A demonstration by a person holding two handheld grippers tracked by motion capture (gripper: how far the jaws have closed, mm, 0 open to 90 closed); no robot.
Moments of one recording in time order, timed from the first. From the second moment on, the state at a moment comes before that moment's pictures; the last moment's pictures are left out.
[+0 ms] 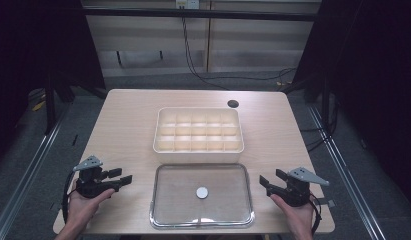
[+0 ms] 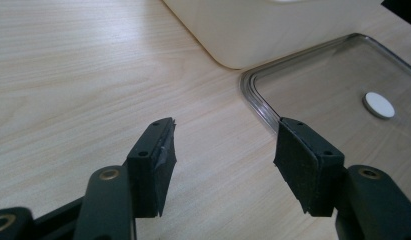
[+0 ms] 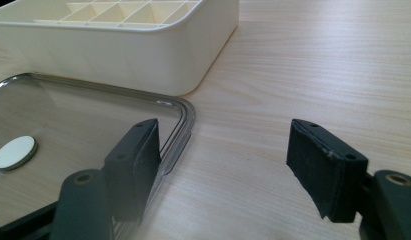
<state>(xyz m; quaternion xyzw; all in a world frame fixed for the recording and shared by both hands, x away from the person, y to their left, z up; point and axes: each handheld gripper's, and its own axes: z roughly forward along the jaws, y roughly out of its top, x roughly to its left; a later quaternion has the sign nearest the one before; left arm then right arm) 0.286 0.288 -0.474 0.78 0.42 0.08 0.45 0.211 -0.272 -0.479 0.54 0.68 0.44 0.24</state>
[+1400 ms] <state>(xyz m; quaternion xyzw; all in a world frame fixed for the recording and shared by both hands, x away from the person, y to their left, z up) 0.293 0.229 -0.462 0.81 0.39 0.03 0.44 0.254 -0.237 -0.464 0.54 0.71 0.44 0.12</state>
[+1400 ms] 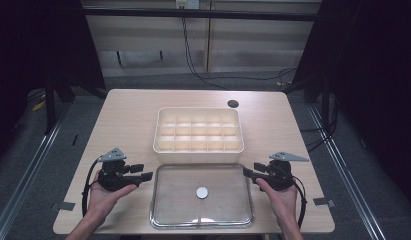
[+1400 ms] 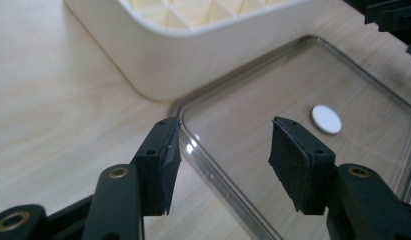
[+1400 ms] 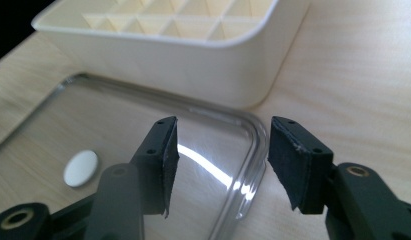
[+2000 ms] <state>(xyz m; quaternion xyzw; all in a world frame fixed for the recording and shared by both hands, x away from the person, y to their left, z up) 0.292 0.220 -0.491 0.83 0.39 0.01 0.40 0.258 -0.232 -0.488 0.54 0.74 0.39 0.12</state>
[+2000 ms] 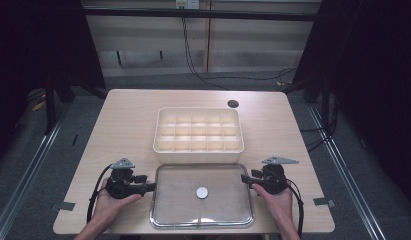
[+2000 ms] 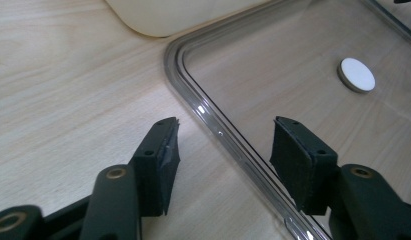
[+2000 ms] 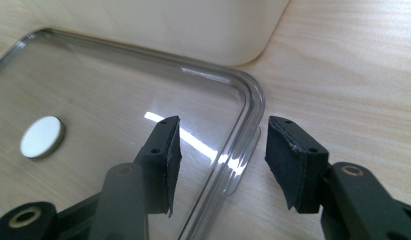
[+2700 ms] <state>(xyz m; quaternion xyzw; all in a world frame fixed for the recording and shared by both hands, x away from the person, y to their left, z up) 0.288 0.202 -0.495 0.85 0.36 0.01 0.38 0.256 -0.220 -0.499 0.53 0.76 0.35 0.14</state>
